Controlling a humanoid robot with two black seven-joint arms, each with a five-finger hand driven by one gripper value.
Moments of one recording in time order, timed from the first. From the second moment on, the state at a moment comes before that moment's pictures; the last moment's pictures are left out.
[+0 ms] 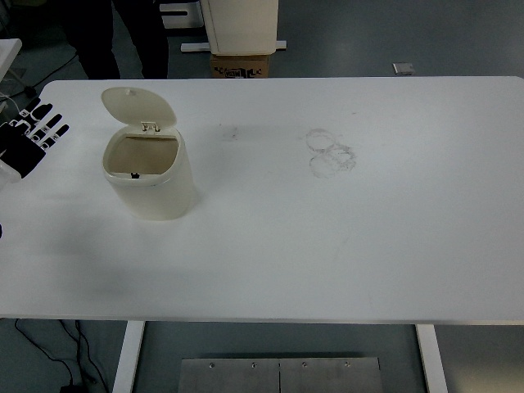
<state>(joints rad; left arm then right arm) -0.76 0.49 -0.71 -0.32 -0.36 -0.61 0.05 0.03 0.00 0.29 0.13 -0.24 0.08 0.29</state>
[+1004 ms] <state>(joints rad) -0.76 0.49 -0.71 -0.32 -0.35 -0.61 0.05 0.03 0.00 0.29 0.13 -0.24 0.08 0.29</state>
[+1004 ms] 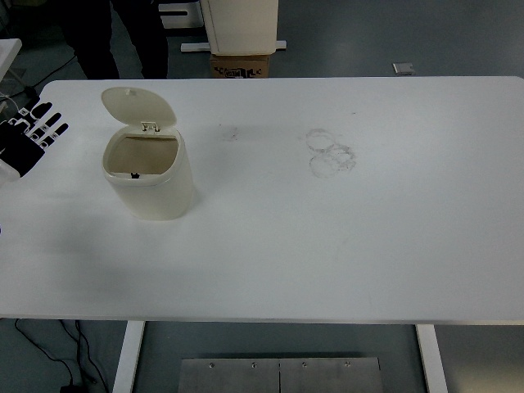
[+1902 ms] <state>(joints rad) -0.79 0.49 -0.70 -0.33 -0.35 -0.61 0.05 0.03 0.00 0.29 0.13 -0.24 0.08 0.29</state>
